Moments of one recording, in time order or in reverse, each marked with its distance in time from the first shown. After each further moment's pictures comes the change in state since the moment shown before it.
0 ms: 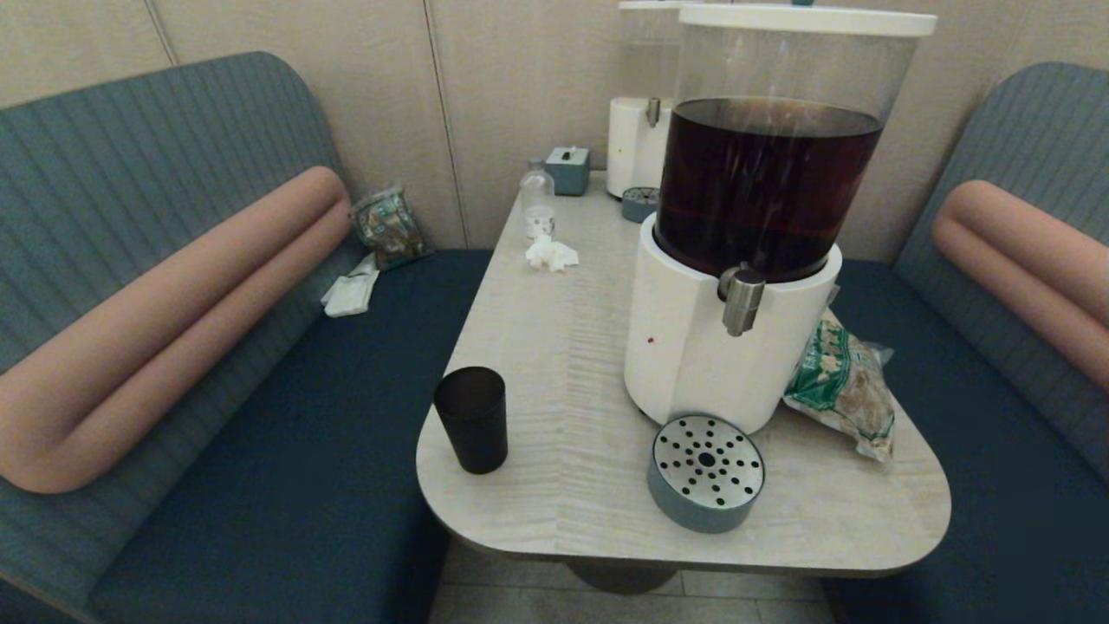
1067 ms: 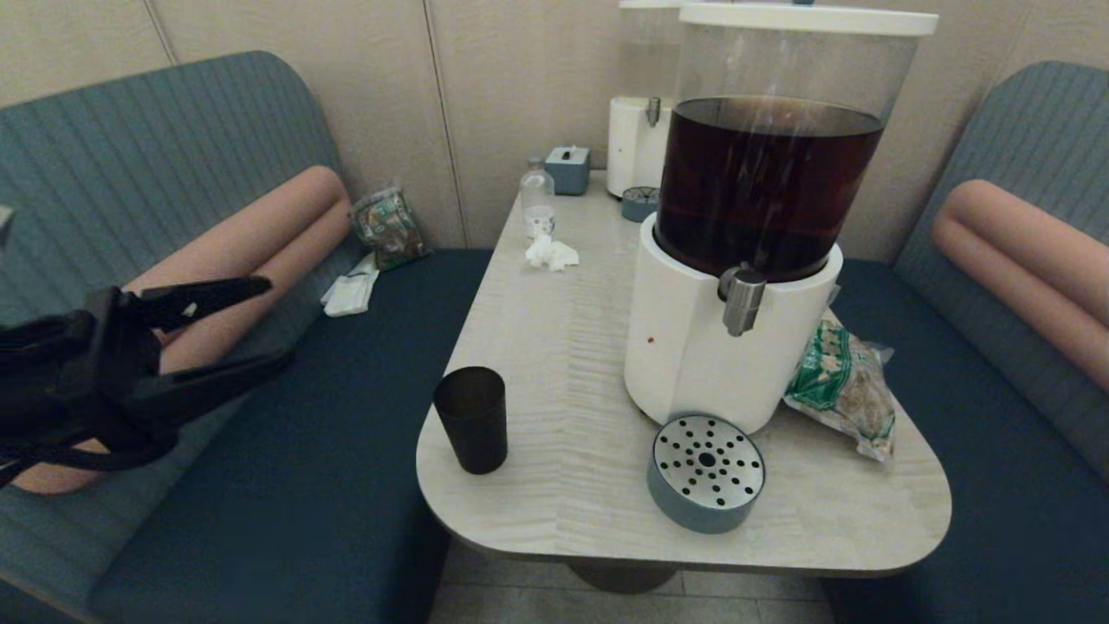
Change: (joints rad) left arm 0.394 0.993 0.117 -1.306 -0.887 -0.028; right arm 0.000 0.000 0.000 0.000 0.000 0.000
